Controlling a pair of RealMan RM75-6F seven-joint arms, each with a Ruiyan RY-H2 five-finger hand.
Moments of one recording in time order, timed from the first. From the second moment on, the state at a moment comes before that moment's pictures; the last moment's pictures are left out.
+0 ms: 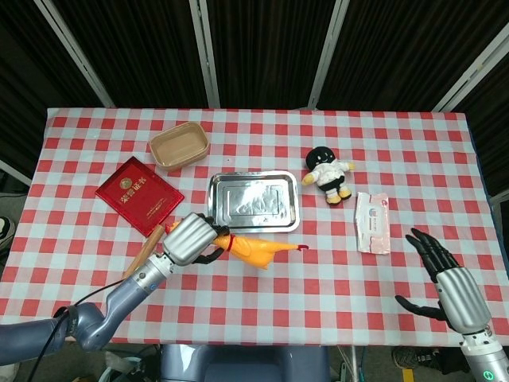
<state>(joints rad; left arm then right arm) -0.75 -1.53 -0.14 -1.54 1.54 1.01 0.32 0.11 -1.00 -0.01 -1.75 -1.76 1.53 0.30</state>
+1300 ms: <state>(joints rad) -0.91 -1.68 -0.26 -1.71 1.21 1.05 0.78 0.51 -1.06 0.15 -1.95 -1.42 1.01 0.20</state>
